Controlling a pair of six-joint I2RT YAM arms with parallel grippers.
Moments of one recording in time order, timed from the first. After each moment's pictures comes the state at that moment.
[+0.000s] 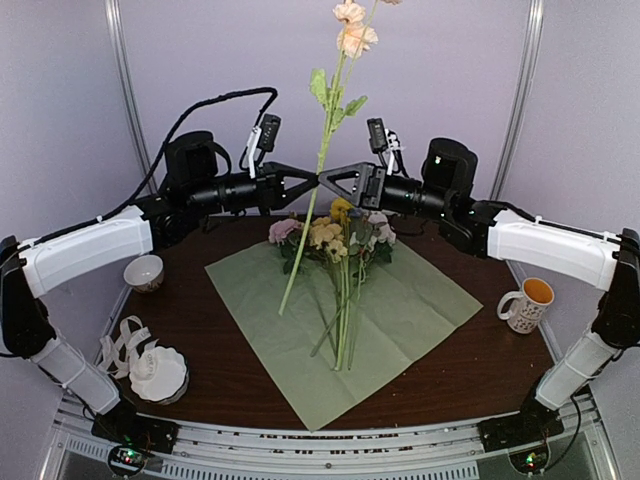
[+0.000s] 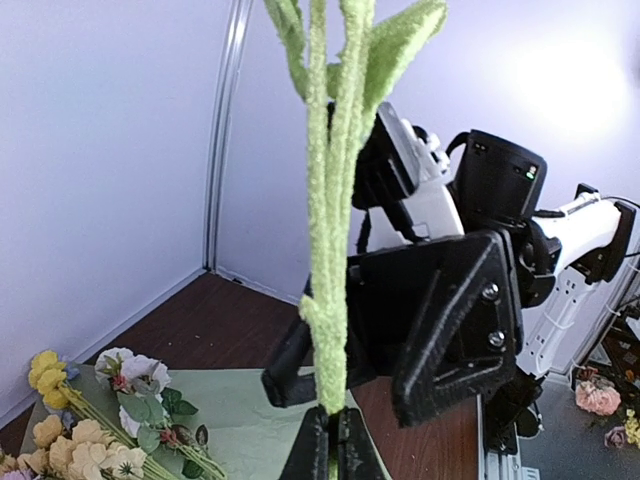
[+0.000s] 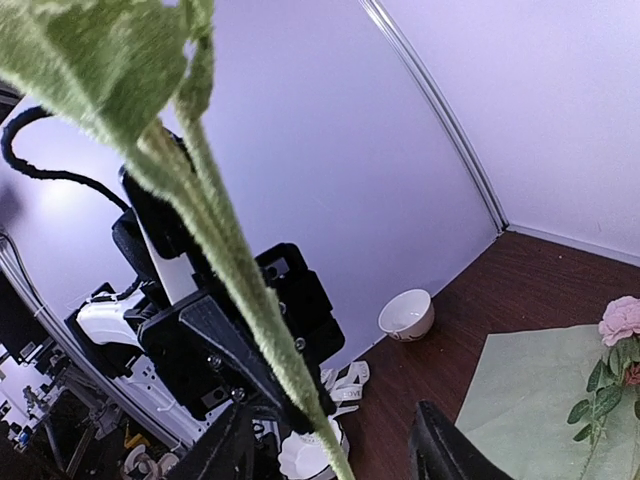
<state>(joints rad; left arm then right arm) -0.71 1.50 1.31 0.21 0.58 -0.20 0.73 1.56 1.30 0.36 -0.52 0.63</state>
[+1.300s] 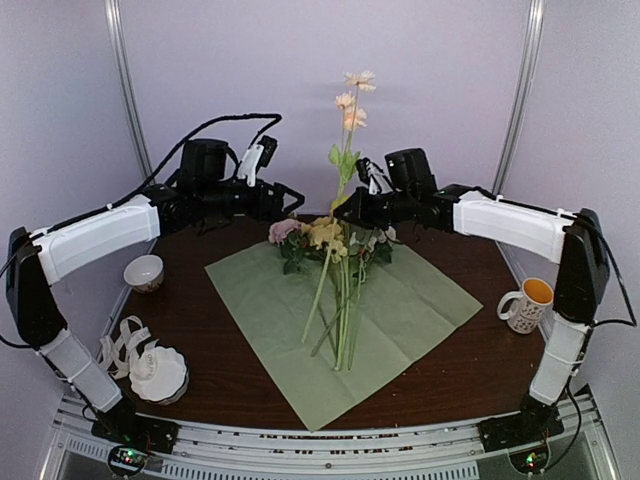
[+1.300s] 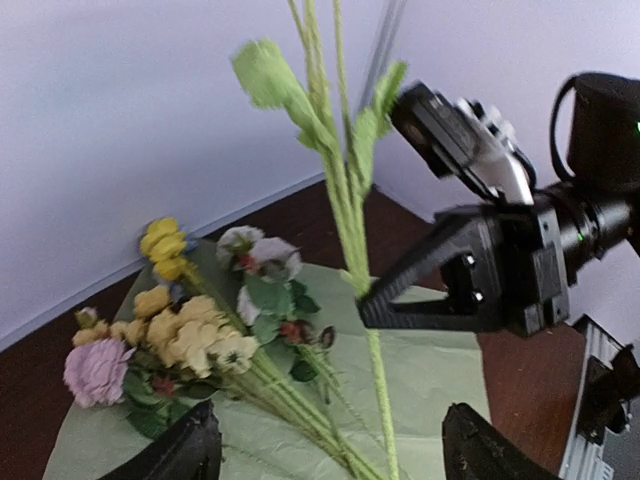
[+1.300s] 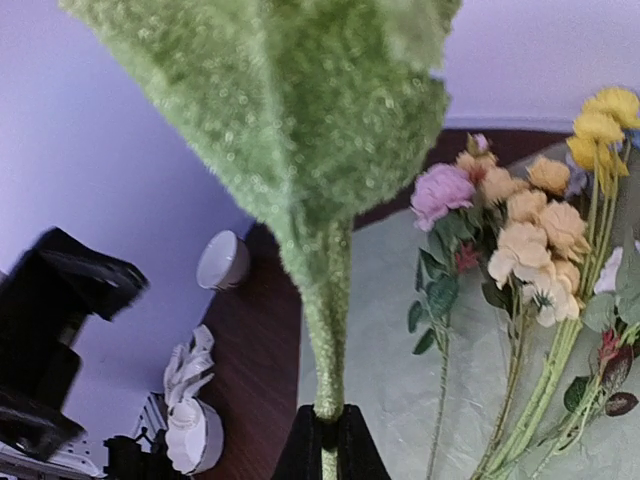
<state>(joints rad) -0.66 1.57 1.38 -0.10 0.31 -0.14 0.65 1.75 1.53 -0.13 -0.32 0.60</state>
